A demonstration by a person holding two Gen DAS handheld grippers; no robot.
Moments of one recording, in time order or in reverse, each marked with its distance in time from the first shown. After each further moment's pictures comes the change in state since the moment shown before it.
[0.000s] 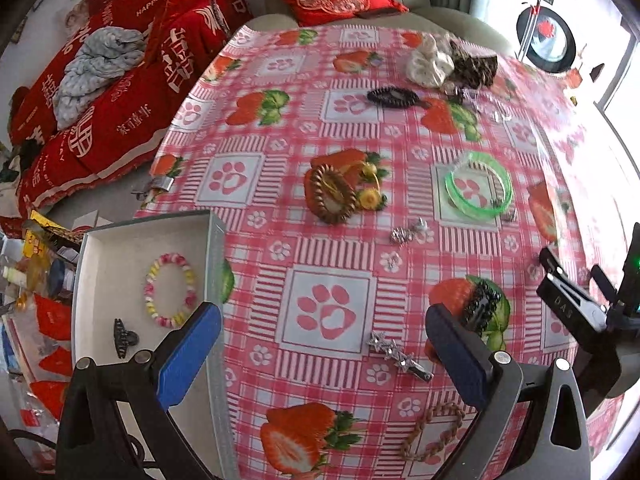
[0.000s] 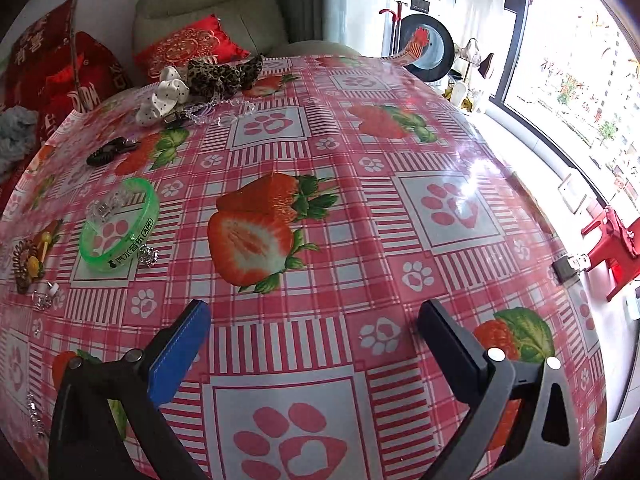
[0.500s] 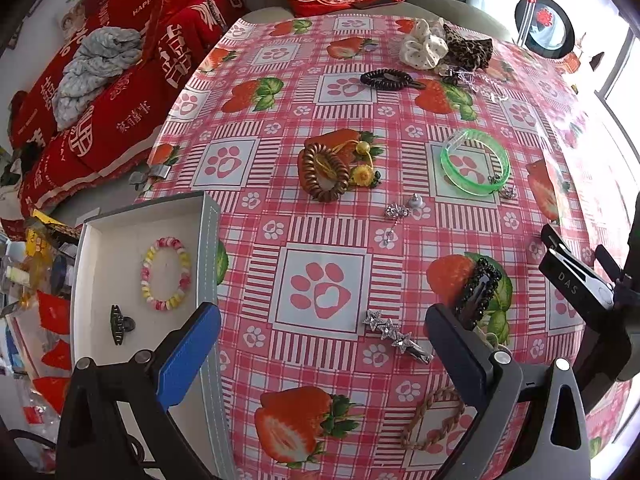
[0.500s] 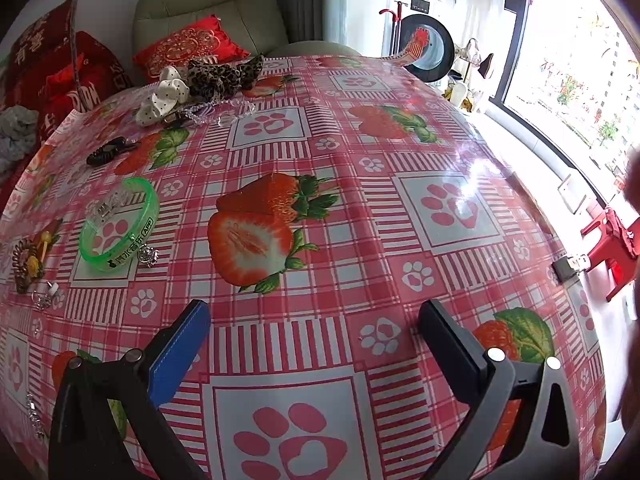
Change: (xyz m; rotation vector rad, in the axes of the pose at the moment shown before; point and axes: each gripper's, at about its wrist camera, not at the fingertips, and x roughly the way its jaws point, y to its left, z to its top) left arm 0.004 -0.006 -0.014 0.023 0.020 0.010; right arm -0.003 0.000 -0.004 -0.002 -0.001 0.000
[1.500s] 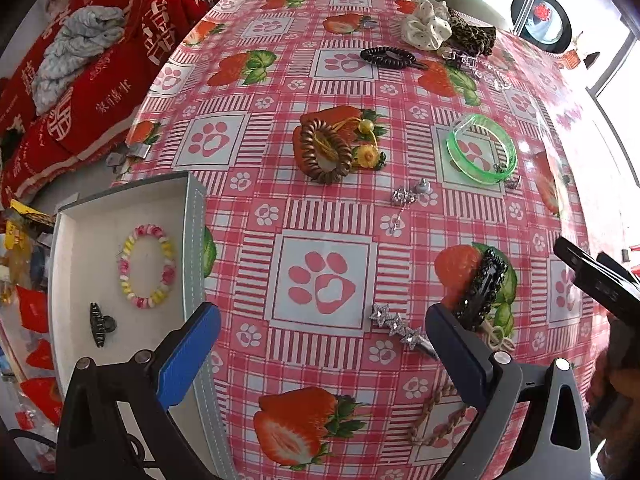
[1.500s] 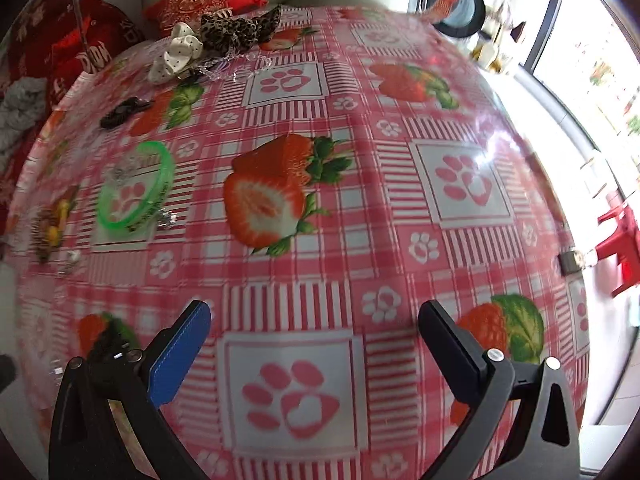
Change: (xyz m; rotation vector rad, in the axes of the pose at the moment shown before) left arm 0.022 0.017 0.007 -0.008 0.074 -0.084; right arm -0.003 -0.009 0.019 -0.040 0.248 0.090
